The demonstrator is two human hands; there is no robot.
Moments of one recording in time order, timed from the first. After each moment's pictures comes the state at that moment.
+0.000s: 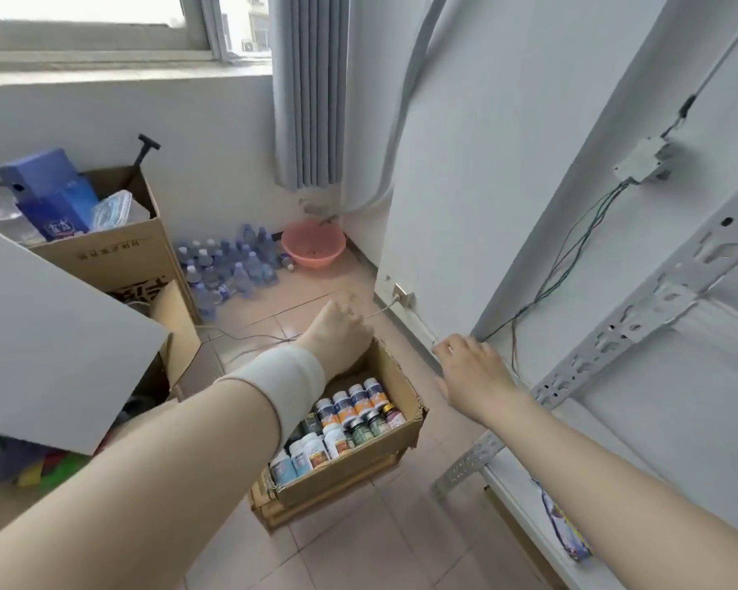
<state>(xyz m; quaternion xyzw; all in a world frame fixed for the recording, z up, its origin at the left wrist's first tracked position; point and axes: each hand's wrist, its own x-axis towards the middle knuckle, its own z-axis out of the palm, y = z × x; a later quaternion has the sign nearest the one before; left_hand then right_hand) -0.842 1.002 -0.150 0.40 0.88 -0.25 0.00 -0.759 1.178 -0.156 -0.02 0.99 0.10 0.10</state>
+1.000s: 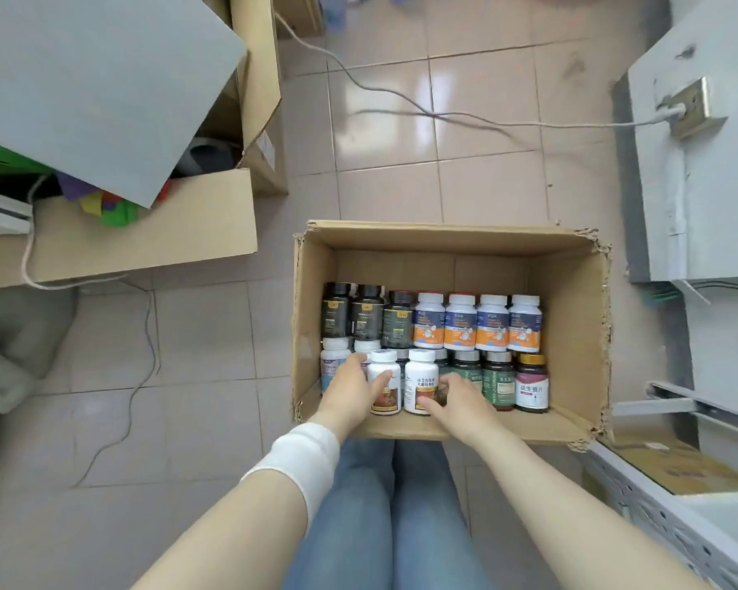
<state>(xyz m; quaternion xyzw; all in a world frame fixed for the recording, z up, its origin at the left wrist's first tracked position) -0.872 0.963 -0.560 -0.36 0.75 0.37 0.42 -0.904 1.123 -0.558 0.04 0.83 -0.15 0.54</state>
